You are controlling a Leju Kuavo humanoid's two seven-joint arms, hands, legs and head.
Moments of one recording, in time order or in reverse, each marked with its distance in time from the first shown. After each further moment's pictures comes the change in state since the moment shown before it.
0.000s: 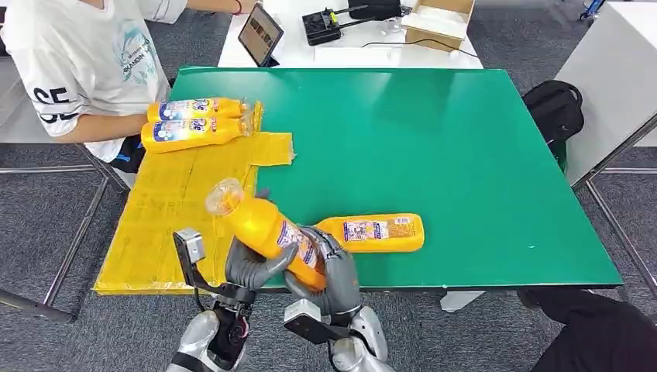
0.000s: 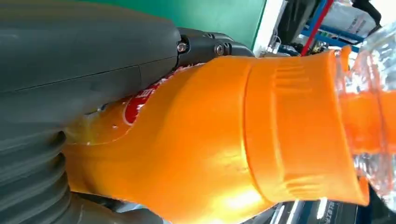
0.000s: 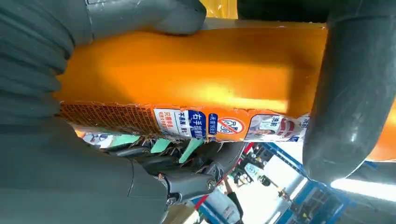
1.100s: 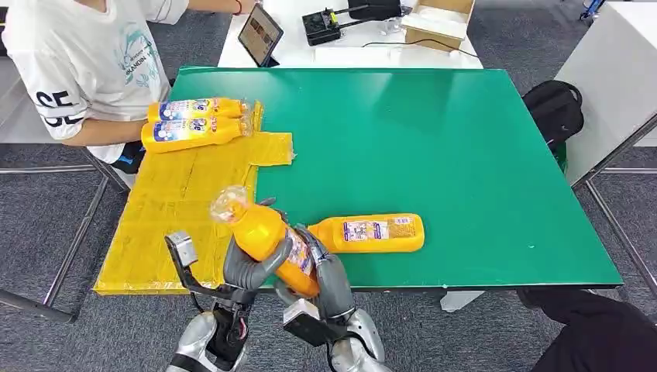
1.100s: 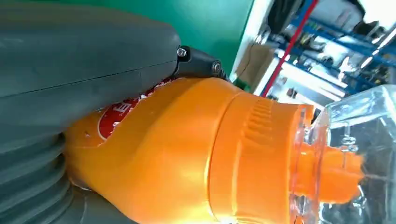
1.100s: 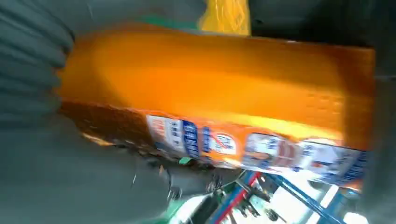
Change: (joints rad) left arm 0.006 -0.006 0.010 -0.021 0.021 -0.016 -0.048; right arm -0.008 0.001 0.013 0.031 -0.095 0.128 0.023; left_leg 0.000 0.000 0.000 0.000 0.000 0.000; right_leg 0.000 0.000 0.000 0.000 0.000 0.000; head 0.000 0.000
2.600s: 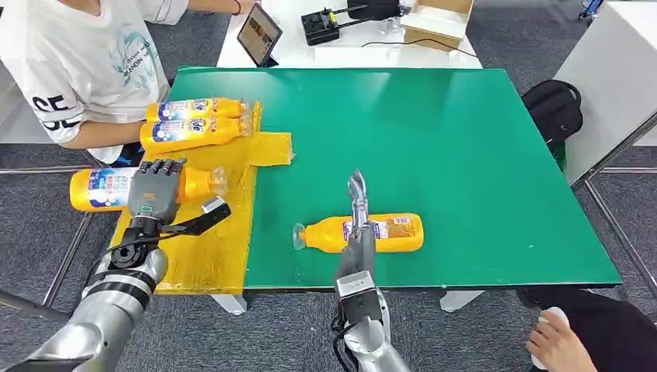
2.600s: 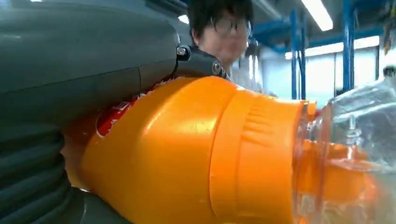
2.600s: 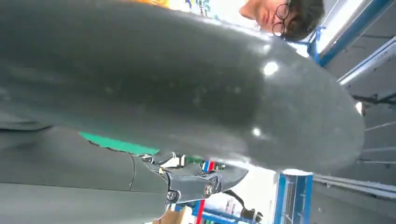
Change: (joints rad) left arm -0.524 0.312 0.241 0.711 -1.797 0.832 0.229; right arm 0.062 -0.016 0.023 -0.452 -0.293 0.029 -0.026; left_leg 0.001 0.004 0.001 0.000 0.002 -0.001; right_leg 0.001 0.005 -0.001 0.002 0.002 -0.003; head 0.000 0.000
